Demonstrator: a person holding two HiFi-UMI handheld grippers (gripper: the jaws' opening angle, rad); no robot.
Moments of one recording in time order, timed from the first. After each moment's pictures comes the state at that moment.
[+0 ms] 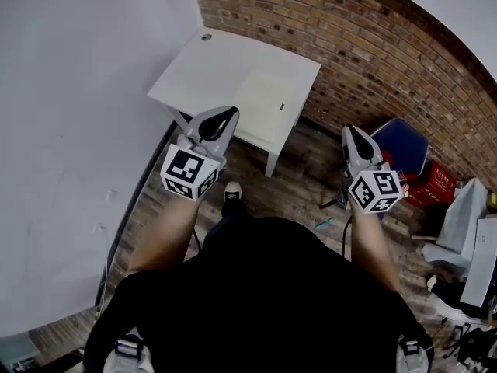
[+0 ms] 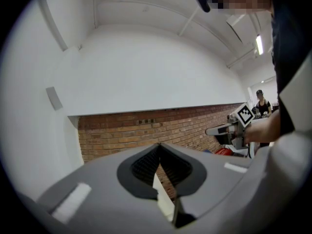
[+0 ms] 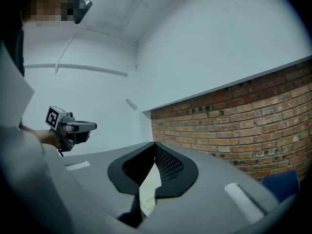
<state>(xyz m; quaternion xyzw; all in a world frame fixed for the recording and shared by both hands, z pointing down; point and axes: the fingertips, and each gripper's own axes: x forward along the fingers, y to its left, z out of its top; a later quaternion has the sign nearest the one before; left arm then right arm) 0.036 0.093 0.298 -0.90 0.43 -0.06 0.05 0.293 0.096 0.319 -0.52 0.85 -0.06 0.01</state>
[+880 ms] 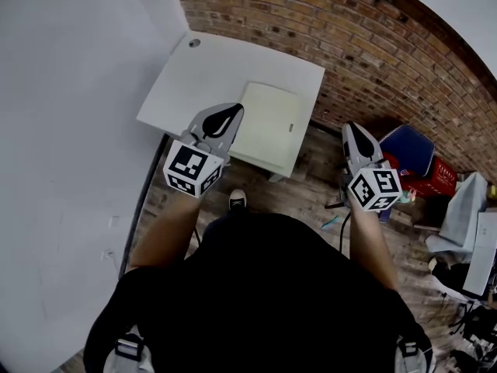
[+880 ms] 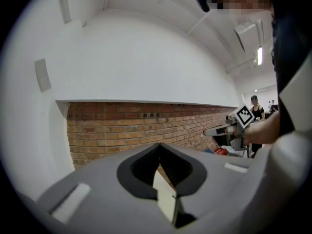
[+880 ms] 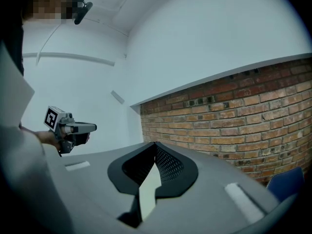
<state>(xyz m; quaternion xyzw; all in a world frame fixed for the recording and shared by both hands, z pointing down) -0.006 -0.069 0.327 -0.93 0.37 -0.06 0.02 0.240 -0.040 0.339 -0.56 0.82 -0.08 -0.01</state>
